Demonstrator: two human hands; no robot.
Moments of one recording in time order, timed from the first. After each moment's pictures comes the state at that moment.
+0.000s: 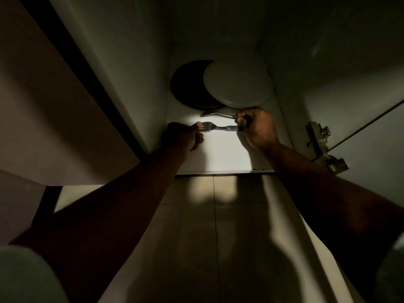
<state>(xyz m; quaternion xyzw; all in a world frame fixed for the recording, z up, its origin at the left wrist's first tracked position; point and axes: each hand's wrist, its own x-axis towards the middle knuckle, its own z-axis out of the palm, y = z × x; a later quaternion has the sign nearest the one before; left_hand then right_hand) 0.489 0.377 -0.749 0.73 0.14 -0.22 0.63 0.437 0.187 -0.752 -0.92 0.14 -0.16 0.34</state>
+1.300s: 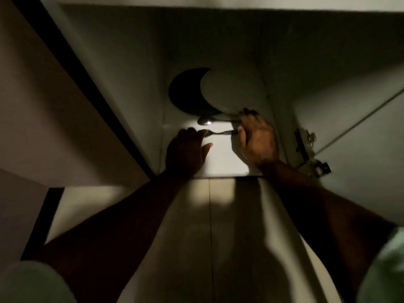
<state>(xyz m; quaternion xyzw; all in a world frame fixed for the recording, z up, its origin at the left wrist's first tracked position) 0.452 0.390 -0.759 0.94 -0.29 0.13 0.14 0.405 0.186 -0.761 -0.96 0.09 -0.22 0.14</state>
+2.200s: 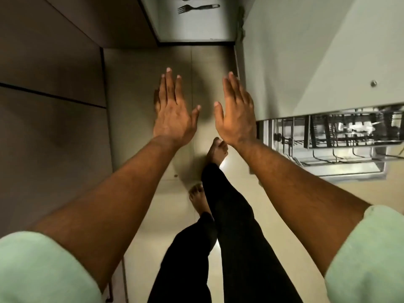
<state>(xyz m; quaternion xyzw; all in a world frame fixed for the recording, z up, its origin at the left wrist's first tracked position) 0.069 0.518 -0.378 0.96 -0.17 -0.21 0.08 0.009 0.364 -0.397 -0.96 0.16 0.05 0.21</state>
